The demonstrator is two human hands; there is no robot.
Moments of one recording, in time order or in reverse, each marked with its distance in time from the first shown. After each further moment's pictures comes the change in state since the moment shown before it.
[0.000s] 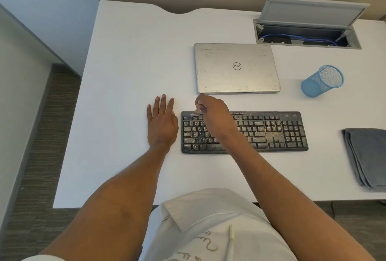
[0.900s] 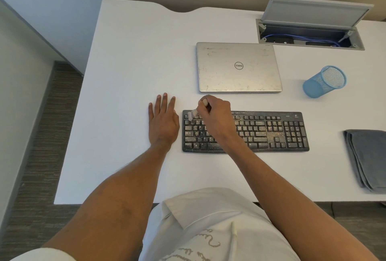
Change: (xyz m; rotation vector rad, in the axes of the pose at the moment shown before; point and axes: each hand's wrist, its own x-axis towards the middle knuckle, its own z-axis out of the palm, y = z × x) left_hand 0.000 0.001 -0.002 0.000 -0.006 -0.003; right_hand -0.012 -0.011 0.001 0.355 0.103 0.172
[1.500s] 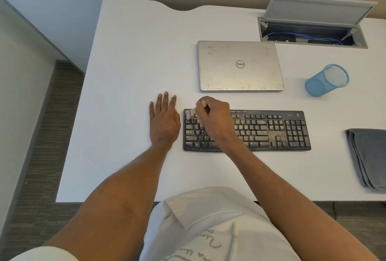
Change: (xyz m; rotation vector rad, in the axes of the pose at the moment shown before) left_hand 0.000 0.001 -0.001 0.004 -0.012 -0.008; right_hand -0.004 0.002 0.007 -0.019 -0.005 -0.026
